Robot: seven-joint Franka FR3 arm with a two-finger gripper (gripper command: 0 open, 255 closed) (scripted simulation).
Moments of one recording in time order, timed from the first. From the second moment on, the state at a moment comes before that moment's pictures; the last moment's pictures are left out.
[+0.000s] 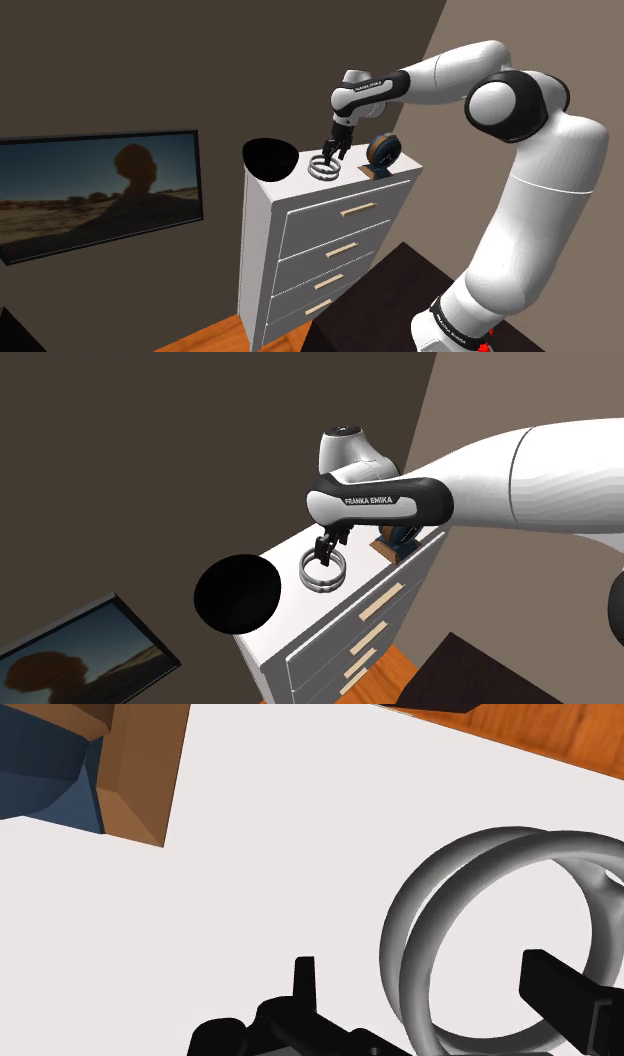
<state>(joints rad) -0.12 0.27 -0.10 -1.86 0.07 2.08 -0.35</state>
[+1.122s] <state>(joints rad) -0.12 0.27 -0.10 -1.87 0.07 2.08 -0.35</state>
